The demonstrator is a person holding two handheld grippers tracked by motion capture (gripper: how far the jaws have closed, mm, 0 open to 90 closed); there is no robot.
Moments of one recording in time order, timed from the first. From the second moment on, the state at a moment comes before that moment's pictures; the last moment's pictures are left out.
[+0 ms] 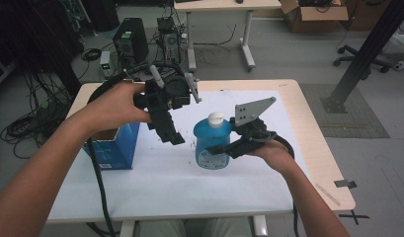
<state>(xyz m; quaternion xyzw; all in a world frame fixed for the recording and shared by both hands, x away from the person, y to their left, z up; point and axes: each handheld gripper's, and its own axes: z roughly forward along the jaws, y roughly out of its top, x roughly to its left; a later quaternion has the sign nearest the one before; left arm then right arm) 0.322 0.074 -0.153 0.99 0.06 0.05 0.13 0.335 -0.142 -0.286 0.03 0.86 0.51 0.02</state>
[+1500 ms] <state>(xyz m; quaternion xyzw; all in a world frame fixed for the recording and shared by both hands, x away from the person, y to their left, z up) 0.313 0.053 -0.155 0.99 0.03 0.05 0.12 0.333 -0.098 -0.277 -0.02 0.87 0.50 -0.01</state>
